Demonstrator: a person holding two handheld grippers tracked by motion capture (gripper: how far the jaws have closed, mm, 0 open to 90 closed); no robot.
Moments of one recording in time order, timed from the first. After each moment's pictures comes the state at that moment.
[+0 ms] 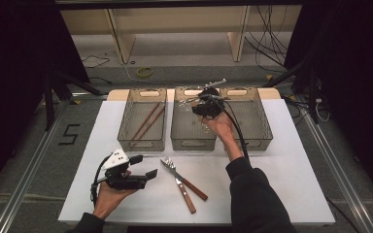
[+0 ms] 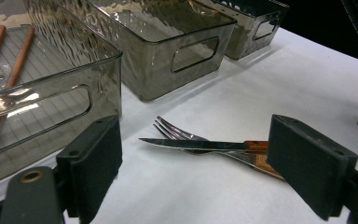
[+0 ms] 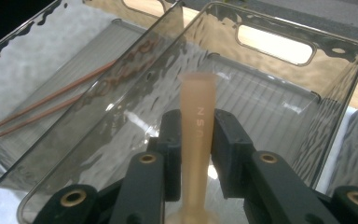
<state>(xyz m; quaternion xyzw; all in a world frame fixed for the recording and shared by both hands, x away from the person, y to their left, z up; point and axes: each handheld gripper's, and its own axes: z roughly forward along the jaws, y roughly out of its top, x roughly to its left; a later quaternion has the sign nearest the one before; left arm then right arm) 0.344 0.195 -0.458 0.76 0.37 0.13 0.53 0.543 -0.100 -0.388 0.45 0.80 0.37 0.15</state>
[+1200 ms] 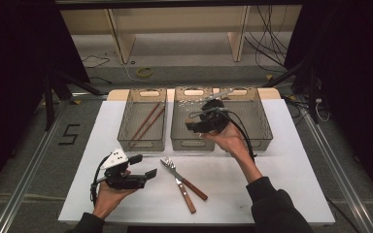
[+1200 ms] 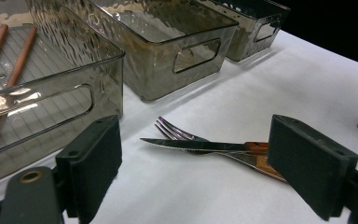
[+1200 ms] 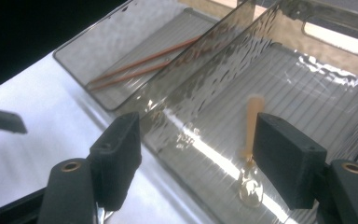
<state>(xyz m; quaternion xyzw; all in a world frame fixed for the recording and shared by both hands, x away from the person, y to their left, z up) 0.345 0.197 -0.458 0.75 0.37 0.13 0.53 0.476 -0.110 -0.368 0.38 0.83 0.40 0.09</state>
